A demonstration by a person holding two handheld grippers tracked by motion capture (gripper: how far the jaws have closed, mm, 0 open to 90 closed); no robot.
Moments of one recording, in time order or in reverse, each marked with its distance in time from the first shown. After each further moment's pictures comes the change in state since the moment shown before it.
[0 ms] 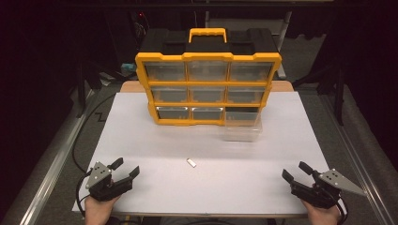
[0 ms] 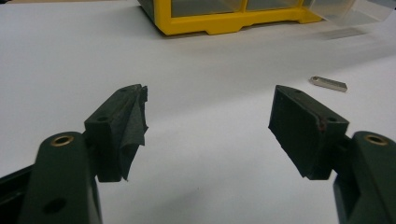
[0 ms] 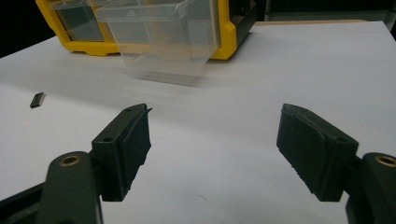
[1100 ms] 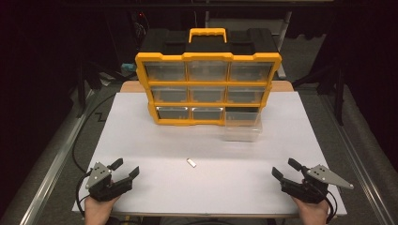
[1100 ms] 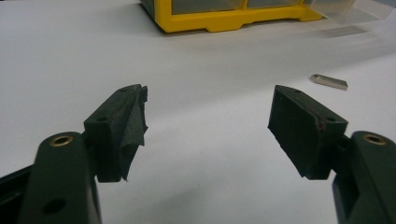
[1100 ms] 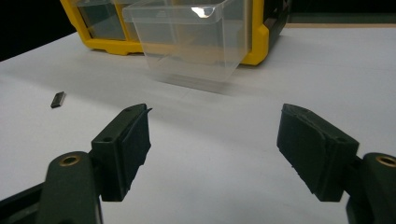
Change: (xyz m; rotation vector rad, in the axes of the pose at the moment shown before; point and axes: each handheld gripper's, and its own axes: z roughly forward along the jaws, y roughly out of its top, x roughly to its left) left arm 0.001 -0.001 0.000 0.006 -0.001 -0.005; right arm 0.017 0.007 0.020 0.010 0.060 -0.026
